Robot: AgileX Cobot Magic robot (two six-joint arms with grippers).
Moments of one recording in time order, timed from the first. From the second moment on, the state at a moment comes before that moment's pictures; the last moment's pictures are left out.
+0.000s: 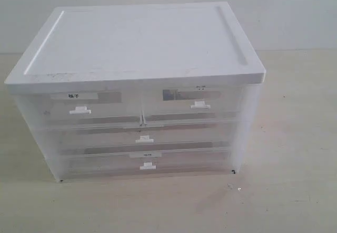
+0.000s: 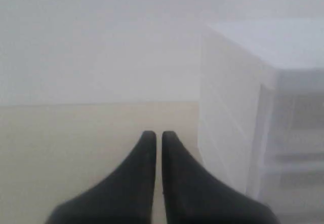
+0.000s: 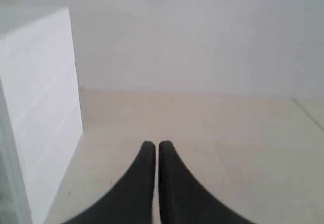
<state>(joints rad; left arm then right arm) 0.02 0.00 0.00 -0.04 0.12 0.06 0.06 0.01 0.00 -0.03 0.11 0.01</state>
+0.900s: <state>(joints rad) 0.02 0.33 -0.17 0.86 -0.60 -1.09 0.06 0.15 -0.15 -0.49 -0.44 0.79</state>
